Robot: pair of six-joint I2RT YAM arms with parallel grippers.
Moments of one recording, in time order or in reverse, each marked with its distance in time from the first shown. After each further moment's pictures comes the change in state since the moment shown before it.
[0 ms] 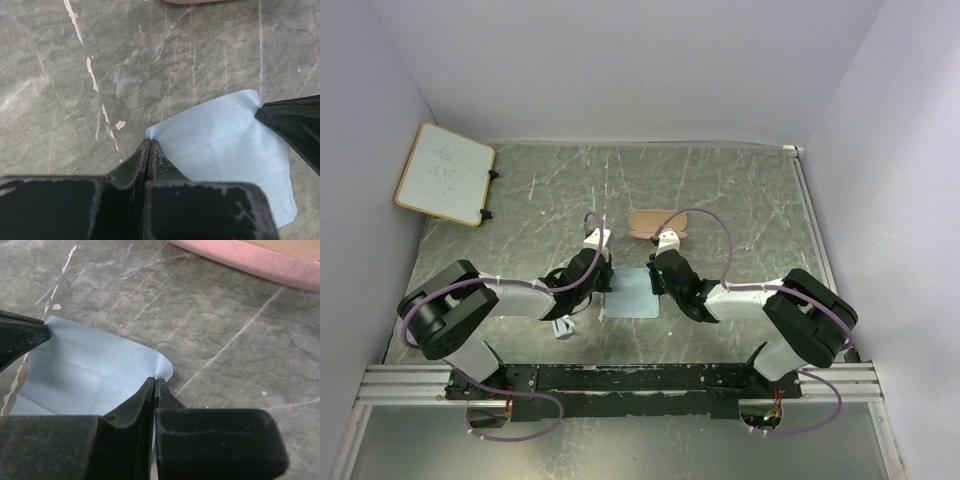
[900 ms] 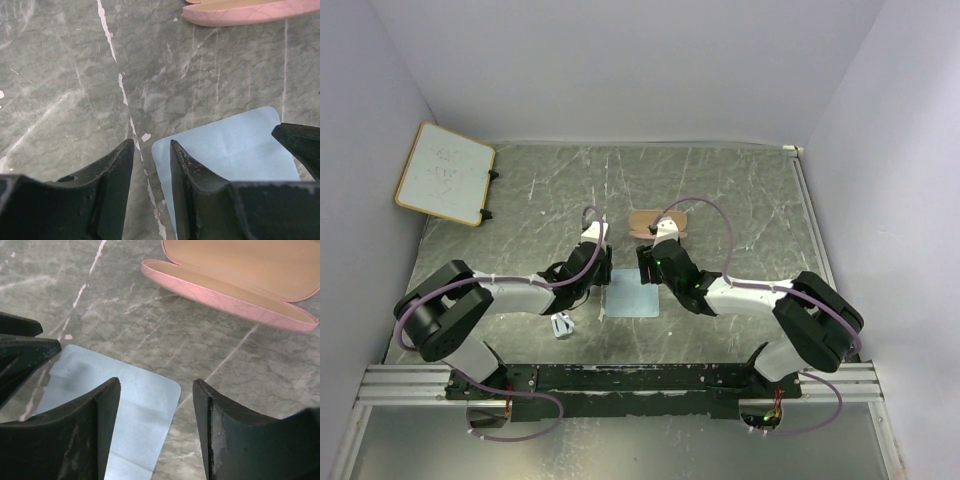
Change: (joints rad) left arm 0.023 -0.026 0.045 -0.079 -0.076 0.032; right arm -0.013 -0.029 0.094 -0.079 0.032 -0.029
